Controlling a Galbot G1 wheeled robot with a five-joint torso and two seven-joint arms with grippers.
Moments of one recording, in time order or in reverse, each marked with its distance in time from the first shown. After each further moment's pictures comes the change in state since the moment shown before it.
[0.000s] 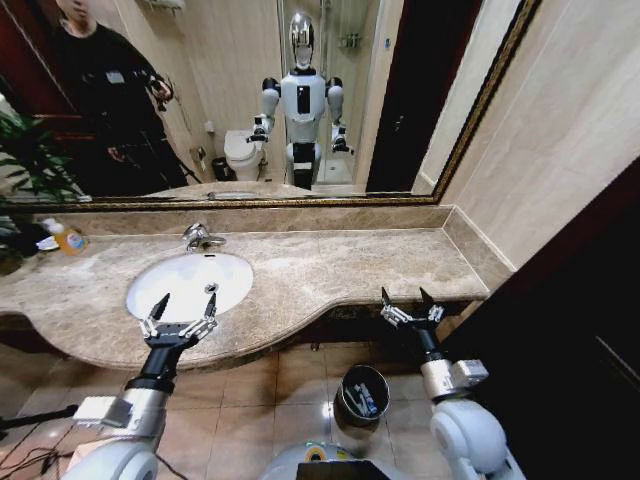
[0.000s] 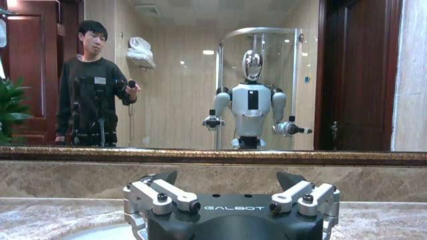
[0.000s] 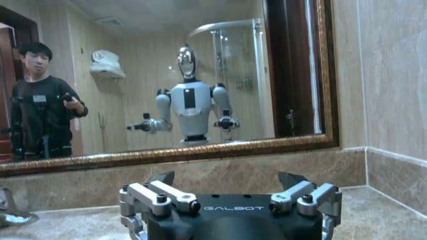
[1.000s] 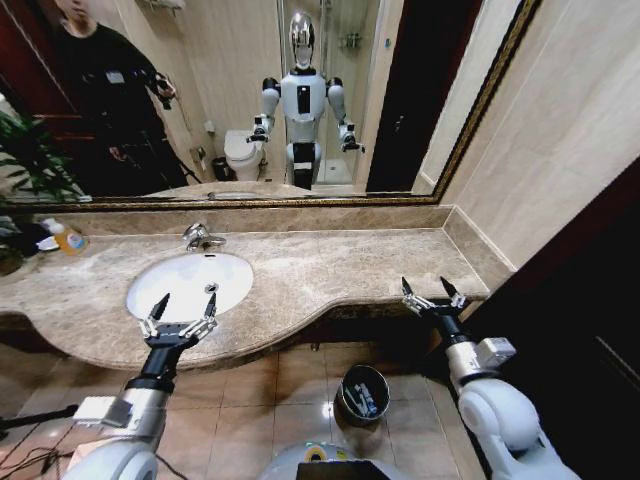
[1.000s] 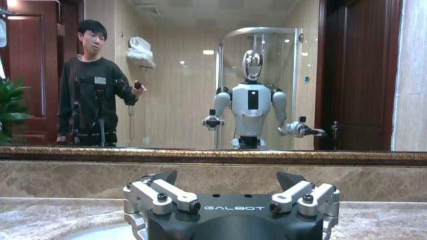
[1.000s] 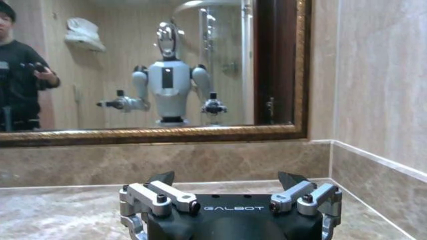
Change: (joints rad) left arm 0.000 0.000 0.000 0.000 0.000 0.000 0.000; right arm 0.081 -0.109 0.163 -0.096 0.128 -0.110 -0.001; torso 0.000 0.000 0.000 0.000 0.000
